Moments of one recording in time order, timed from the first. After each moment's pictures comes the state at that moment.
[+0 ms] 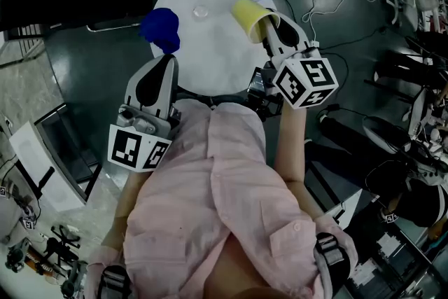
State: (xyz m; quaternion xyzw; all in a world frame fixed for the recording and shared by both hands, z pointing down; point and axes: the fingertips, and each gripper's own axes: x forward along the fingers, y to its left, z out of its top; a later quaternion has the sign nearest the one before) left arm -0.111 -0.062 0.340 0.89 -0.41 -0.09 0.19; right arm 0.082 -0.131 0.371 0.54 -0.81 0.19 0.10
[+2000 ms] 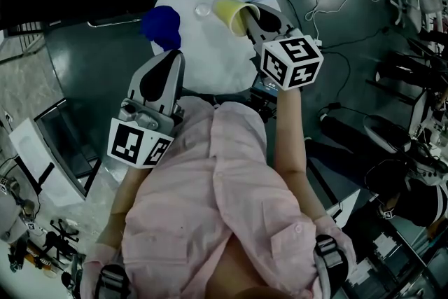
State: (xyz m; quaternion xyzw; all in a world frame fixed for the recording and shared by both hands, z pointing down) left arm -0.098 -0.073 0.346 0.89 -0.39 -0.08 0.20; right arm 0.047 -0.156 0.424 0.47 -0.84 0.21 0.19
